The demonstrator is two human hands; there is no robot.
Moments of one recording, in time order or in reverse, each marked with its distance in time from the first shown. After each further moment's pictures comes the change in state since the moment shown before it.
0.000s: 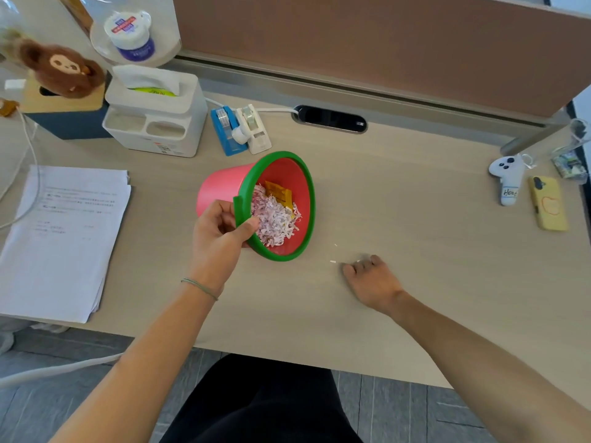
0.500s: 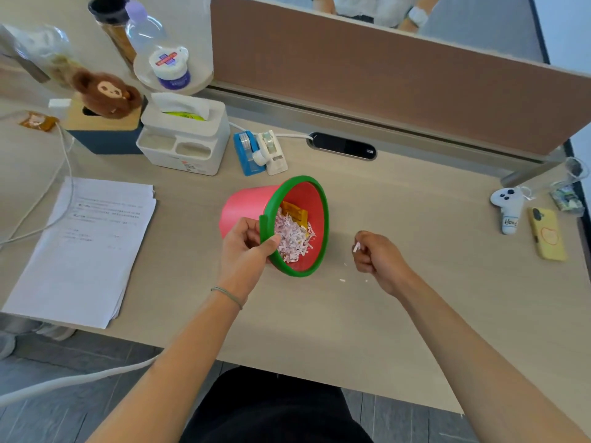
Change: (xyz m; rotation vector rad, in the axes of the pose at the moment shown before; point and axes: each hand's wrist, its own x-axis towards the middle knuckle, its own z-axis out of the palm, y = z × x) left_hand 0.002 0.000 0.001 -0.019 0.019 -0.074; right_hand 0.018 0.024 -0.139 2.051 0.187 0.547
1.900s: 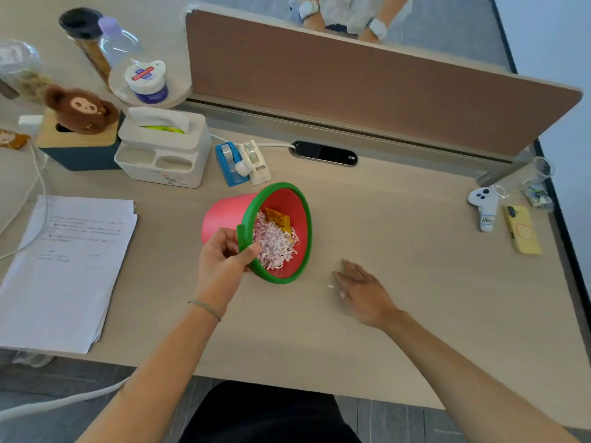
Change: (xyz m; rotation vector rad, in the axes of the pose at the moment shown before) left_hand 0.011 0.000 -0.010 -0.023 -0.016 0.018; right_hand 0.010 0.098 -0.040 -1.468 -0.191 -0.165
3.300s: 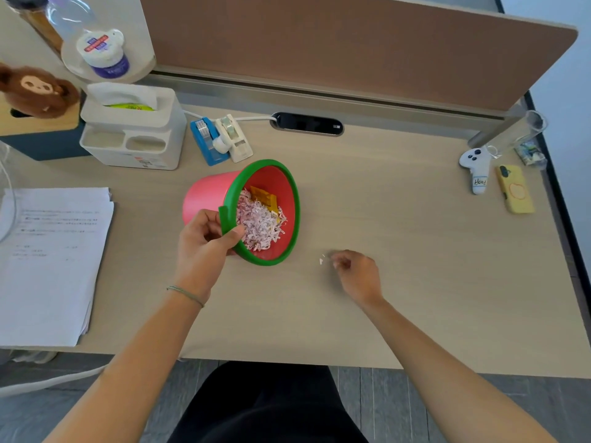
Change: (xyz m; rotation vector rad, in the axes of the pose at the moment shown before) left_hand -0.007 -0.003 0.002 0.025 -0.061 0.066; right_hand -0.009 -0.023 0.028 0.694 0.507 0.311
